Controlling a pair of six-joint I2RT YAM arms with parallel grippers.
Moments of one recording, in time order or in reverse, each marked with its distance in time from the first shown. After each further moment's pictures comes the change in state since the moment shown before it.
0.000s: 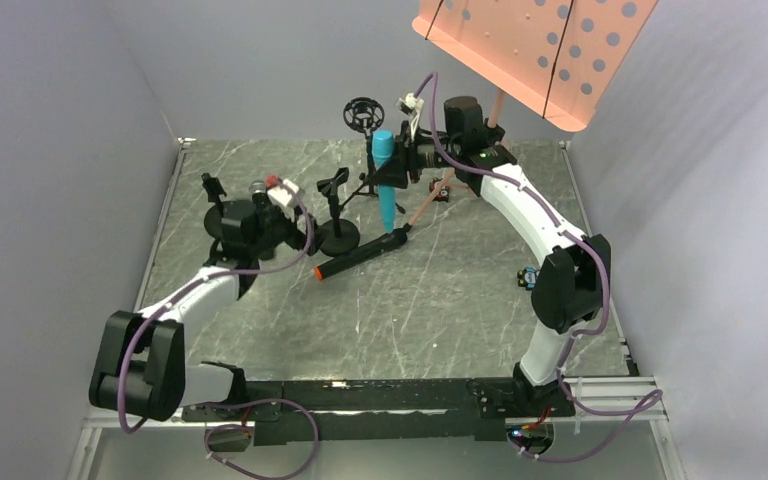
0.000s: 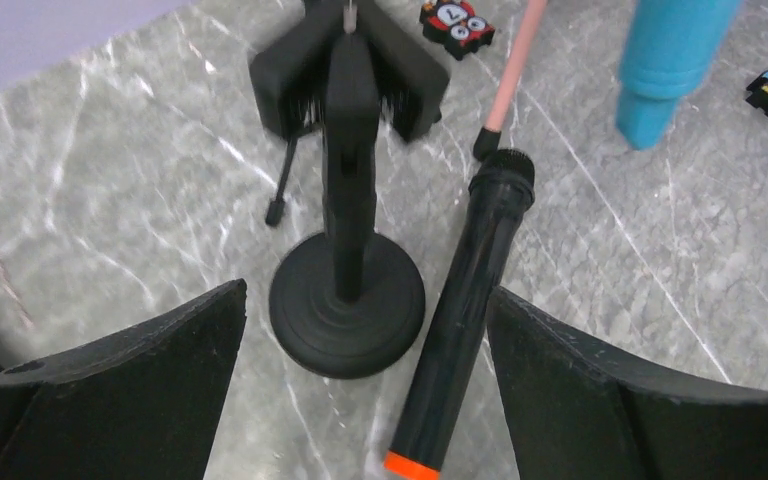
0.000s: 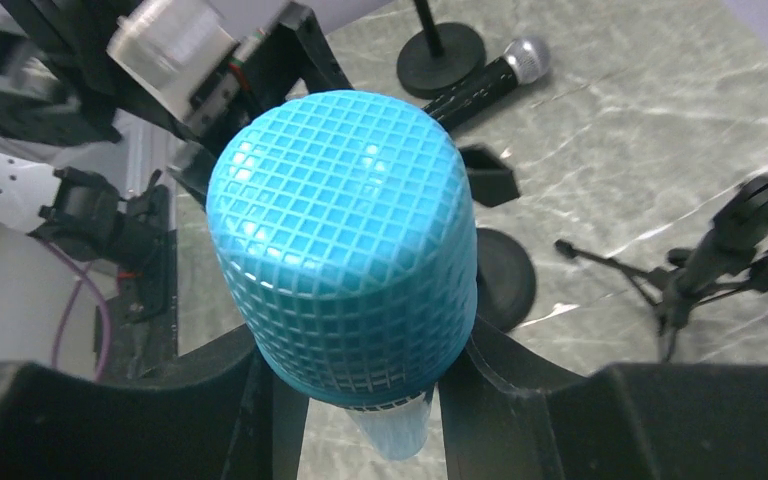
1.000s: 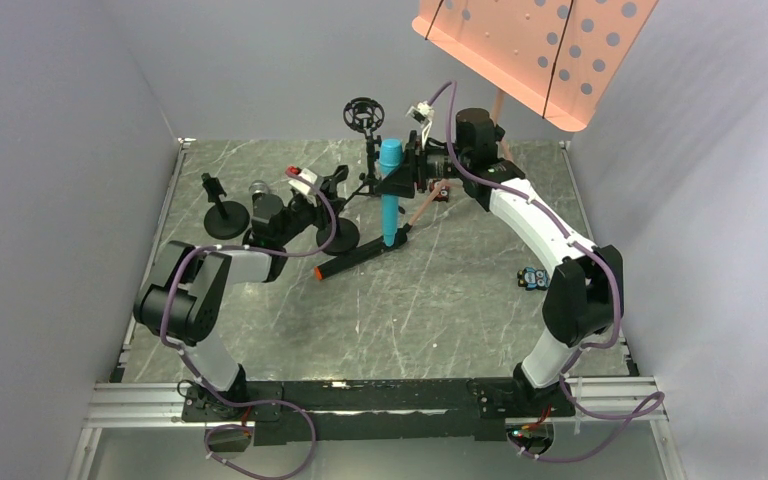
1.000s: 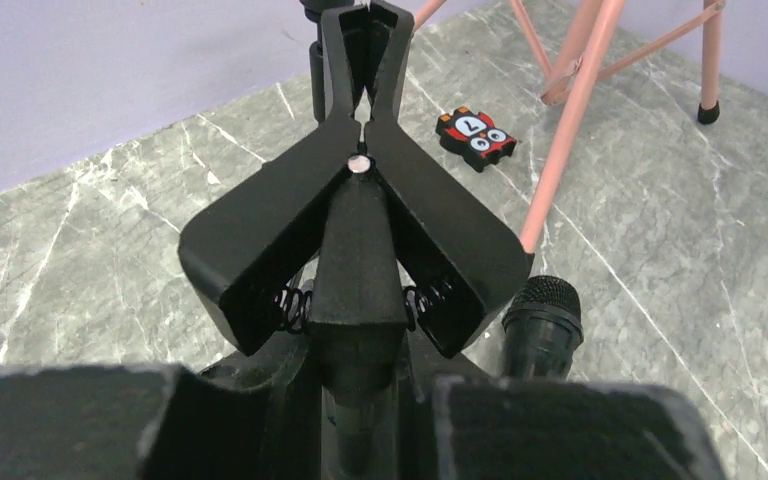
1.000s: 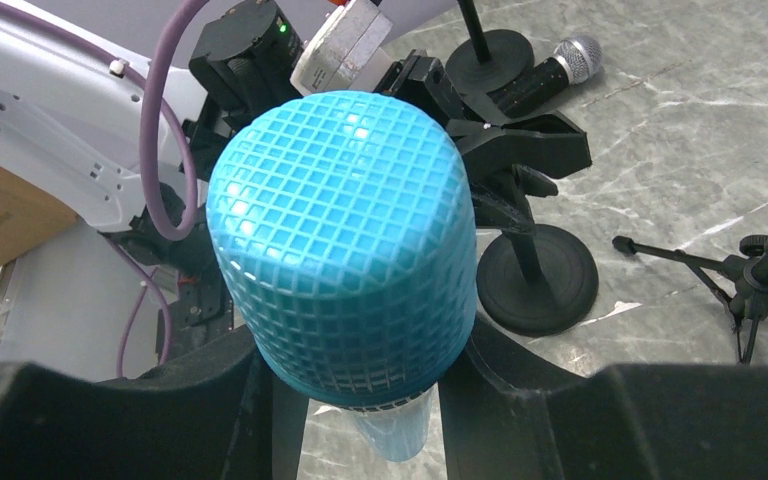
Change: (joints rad) left arm -0.090 0.422 -0.021 0.713 -0.116 -0.161; right arm -0.017 -0.109 -0.225 0.177 -0.084 0.168
